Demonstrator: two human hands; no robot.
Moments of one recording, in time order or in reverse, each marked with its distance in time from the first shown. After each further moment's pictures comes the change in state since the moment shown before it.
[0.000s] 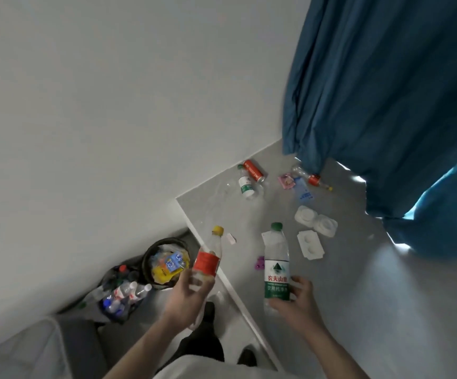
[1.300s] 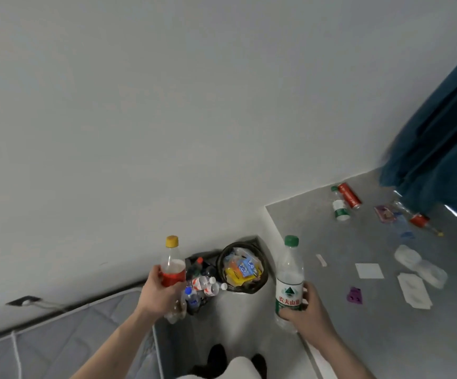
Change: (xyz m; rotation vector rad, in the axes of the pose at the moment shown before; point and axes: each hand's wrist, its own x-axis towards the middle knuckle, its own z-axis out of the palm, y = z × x) left_hand 0.007 -0.191 -0.340 -0.162 0.363 -0.218; right_hand -0.056 -0.041 0.299 -0.312 -0.197 -0.141
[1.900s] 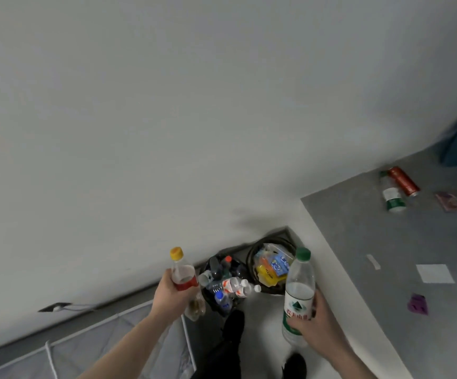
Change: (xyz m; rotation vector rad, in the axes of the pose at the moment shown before) left_hand 0.133 -0.025 -0.031 0.111 0.001 -0.102; right_hand 0.078 -0.023 0.118 0.049 -0.086 0.064
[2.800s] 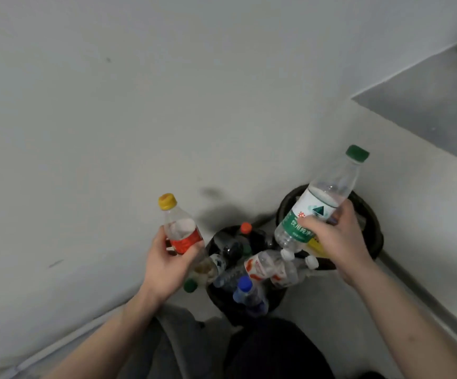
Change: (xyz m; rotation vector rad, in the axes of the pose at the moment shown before) left_hand 0.303 -0.252 0.144 -0.190 0.060 0.572; right_hand 0.286 0.187 0.218 0.355 0.334 -0.387
